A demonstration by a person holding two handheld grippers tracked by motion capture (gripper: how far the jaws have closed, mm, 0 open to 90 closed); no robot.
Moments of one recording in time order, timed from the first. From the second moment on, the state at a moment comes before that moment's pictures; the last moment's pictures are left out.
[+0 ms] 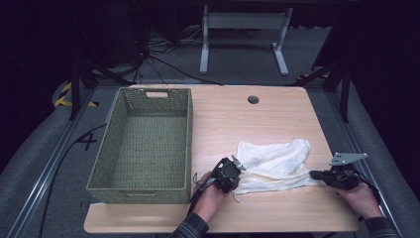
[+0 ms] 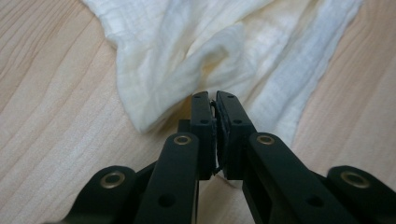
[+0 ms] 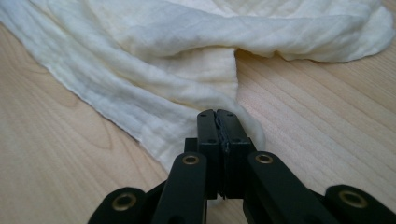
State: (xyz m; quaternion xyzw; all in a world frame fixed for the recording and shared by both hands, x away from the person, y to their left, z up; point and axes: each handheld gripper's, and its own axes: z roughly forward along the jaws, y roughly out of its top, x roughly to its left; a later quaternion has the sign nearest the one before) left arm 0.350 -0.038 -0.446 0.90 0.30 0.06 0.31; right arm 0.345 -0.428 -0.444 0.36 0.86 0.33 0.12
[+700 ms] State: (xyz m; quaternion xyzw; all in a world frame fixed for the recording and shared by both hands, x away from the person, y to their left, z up) left arm 0.318 -0.022 -0.451 0.91 0.29 0.01 0.30; right arm 0.299 -0.429 -0.448 0.31 0.89 0.33 0.06
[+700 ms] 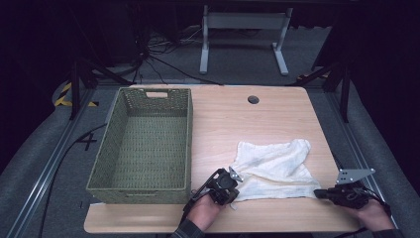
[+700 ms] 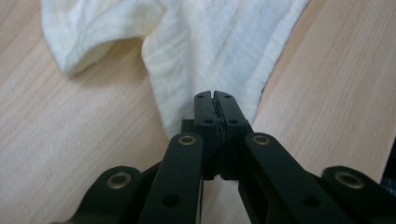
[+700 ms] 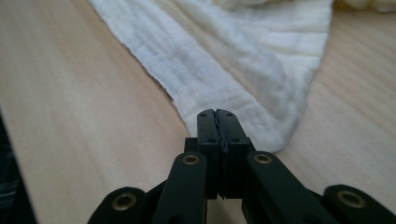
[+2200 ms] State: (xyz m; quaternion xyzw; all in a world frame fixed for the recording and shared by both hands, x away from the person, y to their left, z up) left arm 0.435 -0.070 -0.432 0.88 0.34 0.07 0.34; right arm 0.383 -0.413 -0.425 0.35 0.85 0.36 0.15
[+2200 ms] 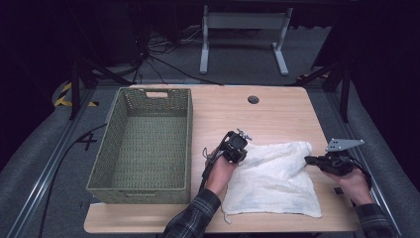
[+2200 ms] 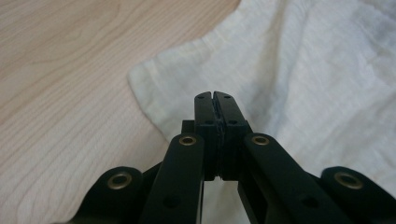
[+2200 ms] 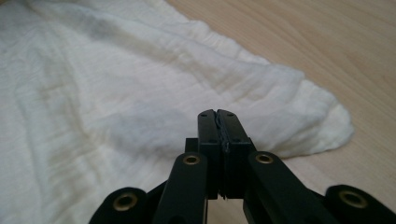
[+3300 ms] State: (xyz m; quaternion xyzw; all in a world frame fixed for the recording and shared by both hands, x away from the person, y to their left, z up) left arm 0.485 -0.043 -0.450 0.85 0.42 0.14 0.29; right arm 0.470 -0.383 -0.450 0.38 0.85 0.33 0.15
